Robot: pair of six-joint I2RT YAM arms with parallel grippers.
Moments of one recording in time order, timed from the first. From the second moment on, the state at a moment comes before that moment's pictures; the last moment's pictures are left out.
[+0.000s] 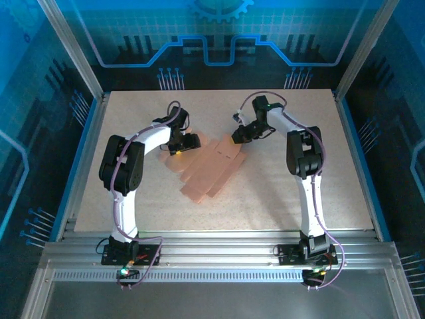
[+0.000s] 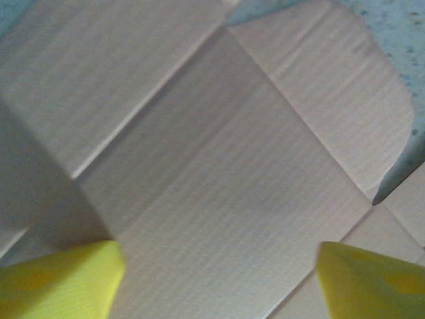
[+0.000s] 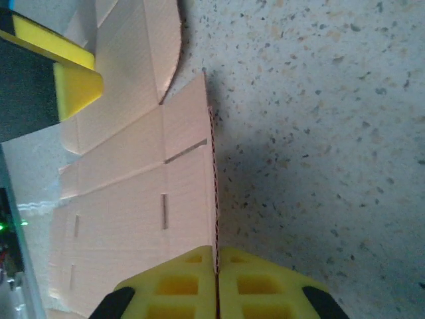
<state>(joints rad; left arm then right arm) -0.26 2.06 1.45 -0.59 0.13 -0.55 0.24 2.37 1.92 -0.90 -0.77 -0.18</state>
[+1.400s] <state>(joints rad) -0.40 2.05 1.37 -0.49 0.34 -0.55 0.55 1.33 0.58 -0.20 -0.27 1.11</state>
